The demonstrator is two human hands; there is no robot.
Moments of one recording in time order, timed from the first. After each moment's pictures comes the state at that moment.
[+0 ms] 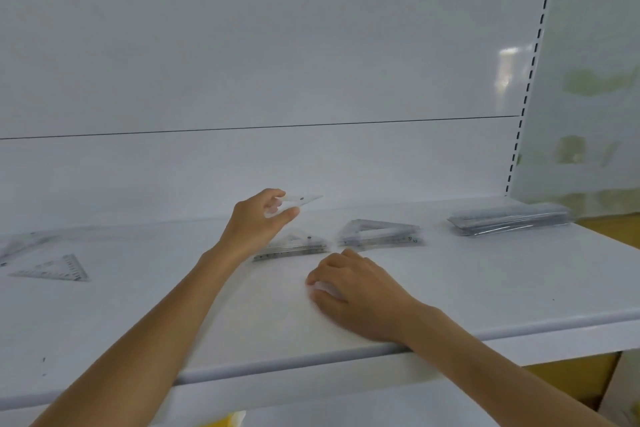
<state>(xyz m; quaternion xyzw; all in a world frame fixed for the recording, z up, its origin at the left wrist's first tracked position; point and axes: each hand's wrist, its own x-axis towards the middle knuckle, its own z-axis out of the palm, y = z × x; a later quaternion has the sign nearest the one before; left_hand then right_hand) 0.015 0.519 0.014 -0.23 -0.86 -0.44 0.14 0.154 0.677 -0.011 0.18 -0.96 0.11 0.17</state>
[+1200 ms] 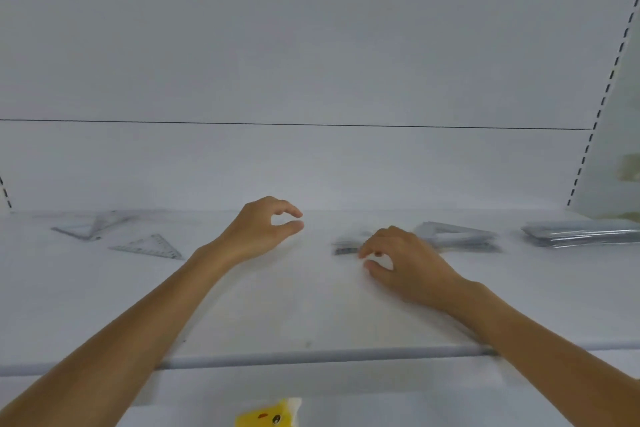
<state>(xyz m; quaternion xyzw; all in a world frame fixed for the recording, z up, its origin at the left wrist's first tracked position) 0.012 0.400 0.015 -0.29 -0.87 -0.38 0.10 0.122 0.630 0.004 0.16 -0.96 0.11 0.22</state>
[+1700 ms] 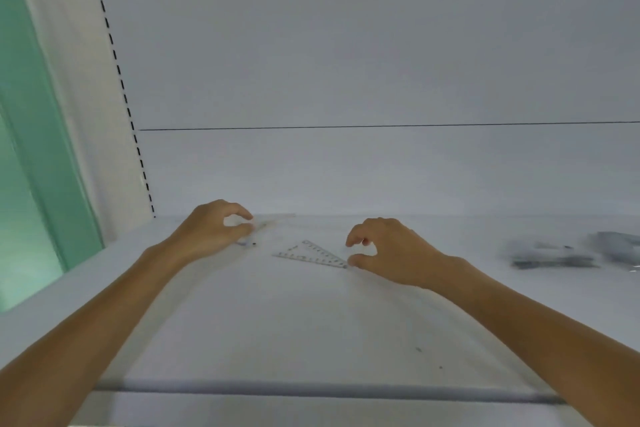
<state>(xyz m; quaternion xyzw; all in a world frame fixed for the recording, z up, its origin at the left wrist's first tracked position) -0.053 0.106 0.026 -0.15 -0.94 -0.27 0.13 0.026 0.389 0.025 0.17 -0.97 0.15 0.11</state>
